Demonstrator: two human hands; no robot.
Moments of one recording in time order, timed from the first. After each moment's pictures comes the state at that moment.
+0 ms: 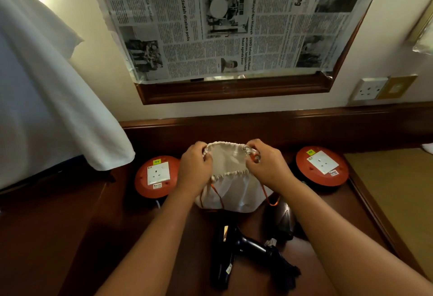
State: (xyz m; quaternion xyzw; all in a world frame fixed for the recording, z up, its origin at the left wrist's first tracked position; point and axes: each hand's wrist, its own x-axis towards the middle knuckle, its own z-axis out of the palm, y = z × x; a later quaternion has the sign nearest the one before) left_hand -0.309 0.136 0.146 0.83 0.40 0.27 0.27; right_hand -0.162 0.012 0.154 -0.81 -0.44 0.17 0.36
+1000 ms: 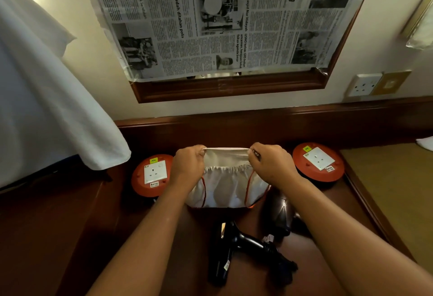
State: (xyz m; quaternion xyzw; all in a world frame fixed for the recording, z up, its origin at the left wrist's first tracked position) left_hand -0.315 0.145 0.144 0.87 0.38 0.23 0.22; right_hand -0.155 -0.001 0.158 -0.84 -0.50 0.03 0.21
